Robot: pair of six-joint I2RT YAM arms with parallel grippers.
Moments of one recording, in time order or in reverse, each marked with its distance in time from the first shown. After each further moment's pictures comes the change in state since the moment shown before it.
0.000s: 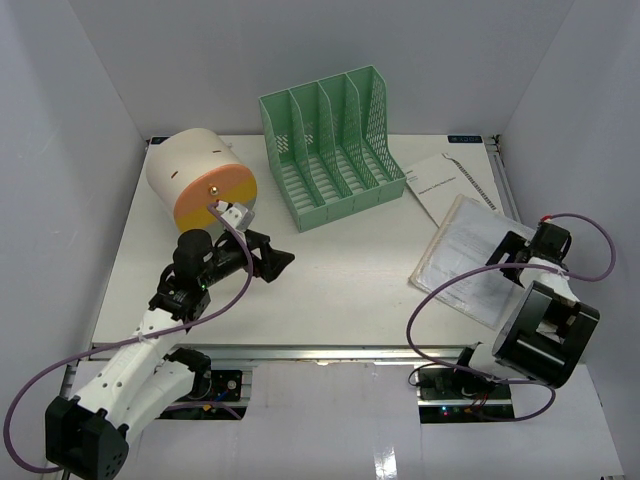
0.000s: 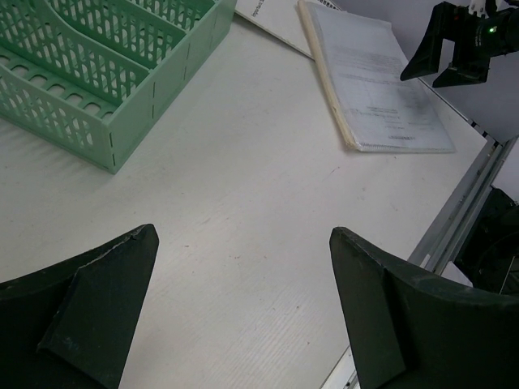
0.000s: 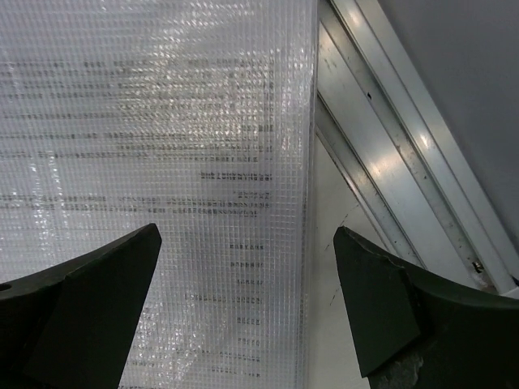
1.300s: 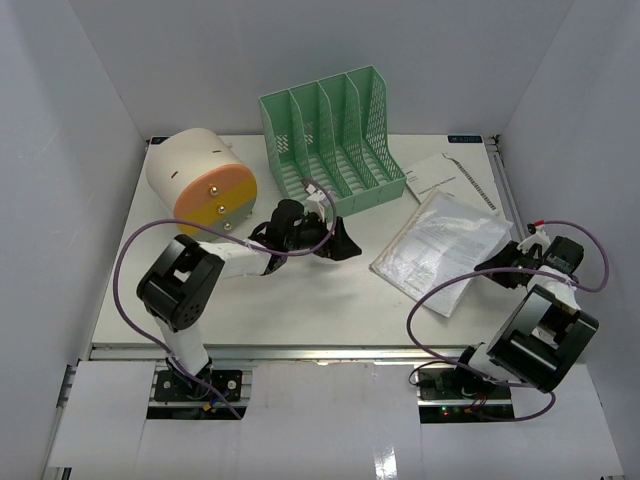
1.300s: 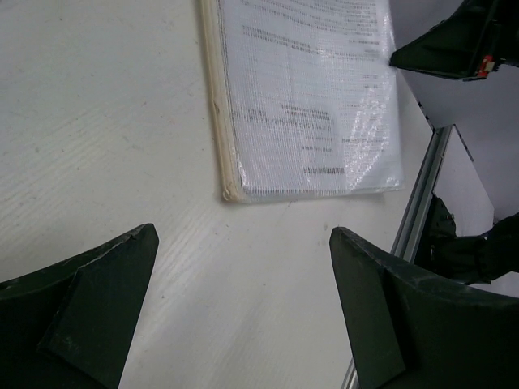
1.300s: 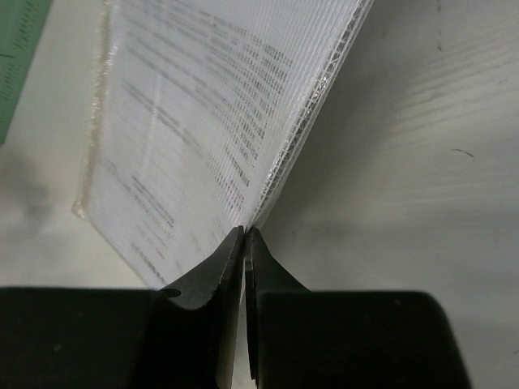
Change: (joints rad) left arm -0.245 0.978 0.343 0.441 0.061 -0.296; right arm -0.134 -0.027 -0.034 -0.093 -0.693 -0.097
